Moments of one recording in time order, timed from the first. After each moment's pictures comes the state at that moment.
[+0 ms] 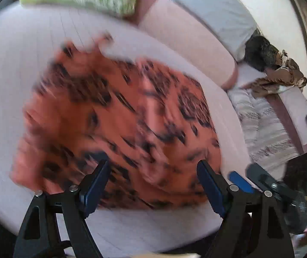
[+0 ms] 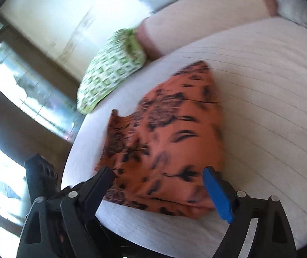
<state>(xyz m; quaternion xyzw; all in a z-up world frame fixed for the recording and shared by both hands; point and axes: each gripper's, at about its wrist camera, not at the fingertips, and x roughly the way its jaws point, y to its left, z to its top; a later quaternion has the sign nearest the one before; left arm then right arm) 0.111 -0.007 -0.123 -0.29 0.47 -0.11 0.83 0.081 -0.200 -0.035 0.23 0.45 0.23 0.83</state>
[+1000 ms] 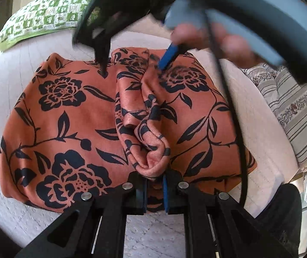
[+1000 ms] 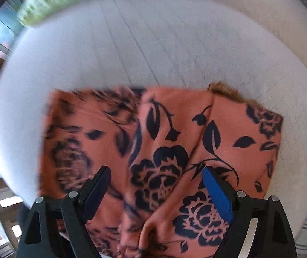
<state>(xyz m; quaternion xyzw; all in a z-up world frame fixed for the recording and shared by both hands) 0.123 -0.095 -0.137 -0.10 0.45 -0.09 0.88 0.283 0.016 -0.062 -0.14 0.68 0.14 0.70</state>
